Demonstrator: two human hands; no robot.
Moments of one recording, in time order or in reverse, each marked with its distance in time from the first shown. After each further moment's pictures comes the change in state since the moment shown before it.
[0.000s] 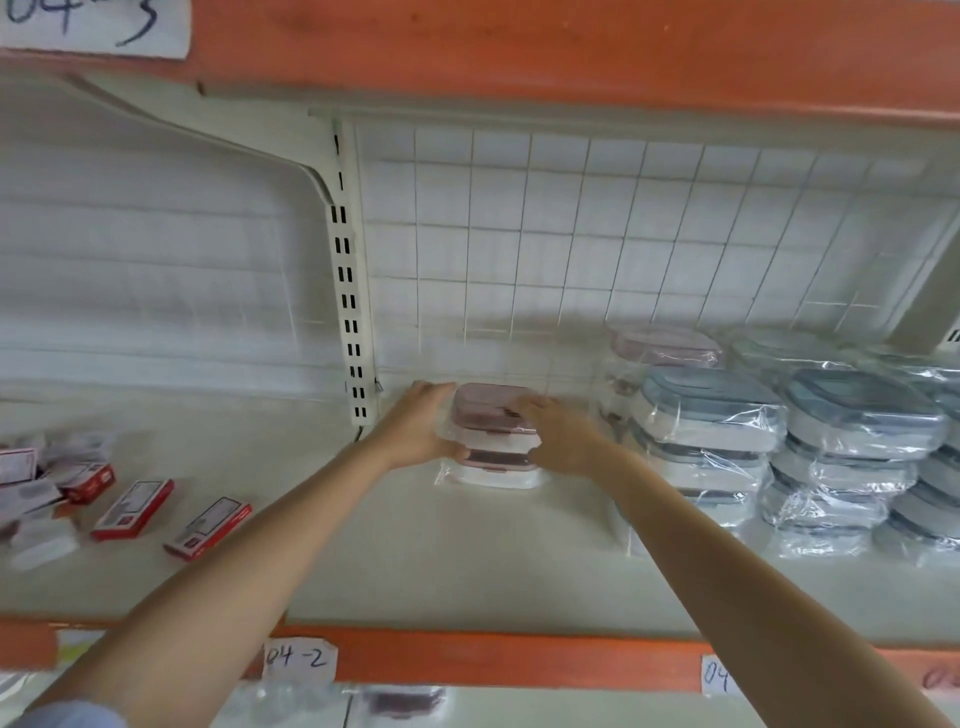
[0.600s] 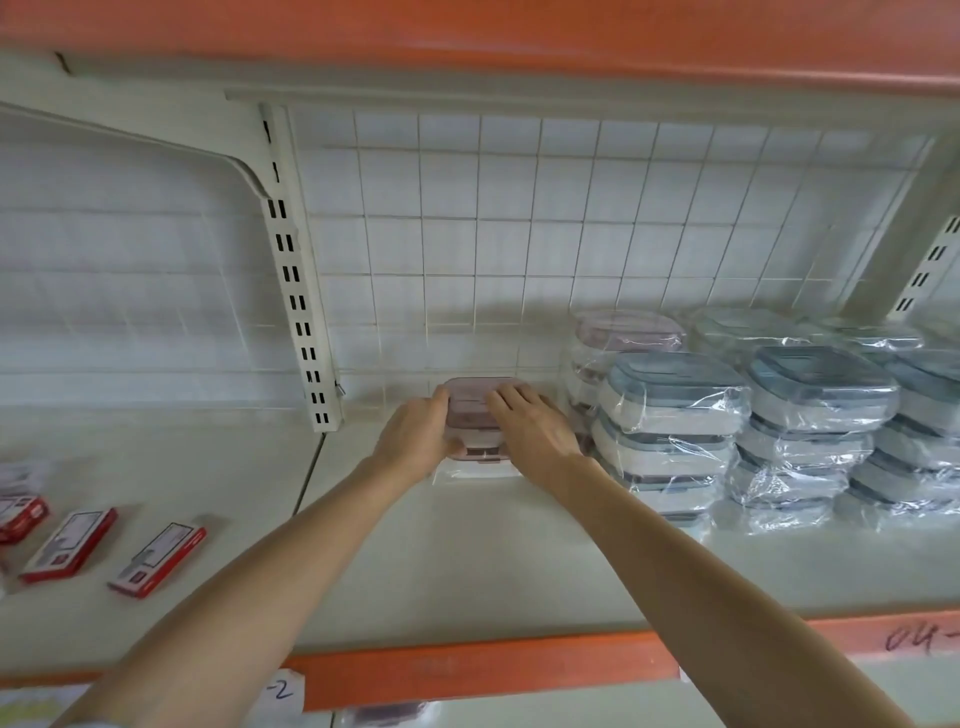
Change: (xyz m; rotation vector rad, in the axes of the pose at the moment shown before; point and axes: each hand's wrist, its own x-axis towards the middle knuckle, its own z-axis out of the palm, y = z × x) left_hand 0.016 0.028 0.037 0.237 0.085 0.019; right_hand 0.007 0.010 0.030 -0.292 0.325 -0.035
